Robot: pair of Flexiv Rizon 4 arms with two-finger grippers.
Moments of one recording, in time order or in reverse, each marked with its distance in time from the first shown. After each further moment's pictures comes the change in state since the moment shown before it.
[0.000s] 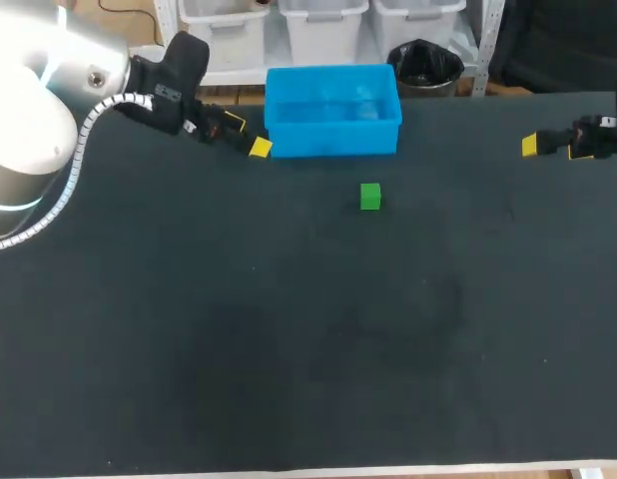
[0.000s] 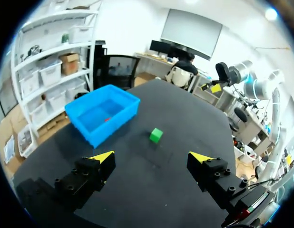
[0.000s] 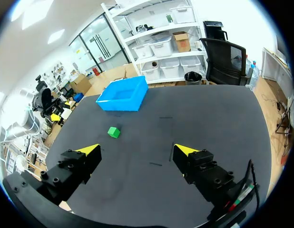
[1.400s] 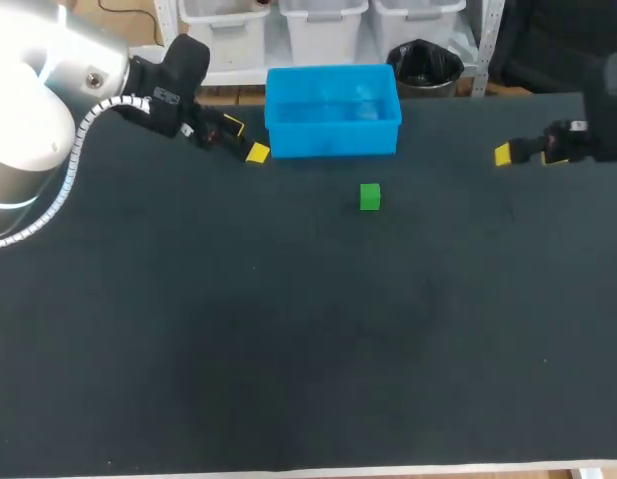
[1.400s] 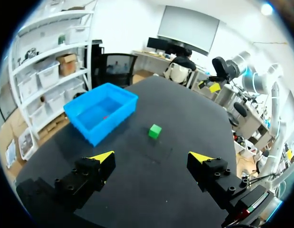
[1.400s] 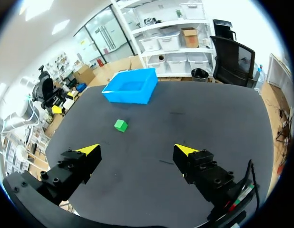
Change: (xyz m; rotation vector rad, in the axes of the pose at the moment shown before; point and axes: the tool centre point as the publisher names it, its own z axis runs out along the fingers) left arm 0.005 -0.004 -0.003 0.003 0.026 0.033; right arm 0.008 0.031 0.024 -0.022 0.094 -0.078
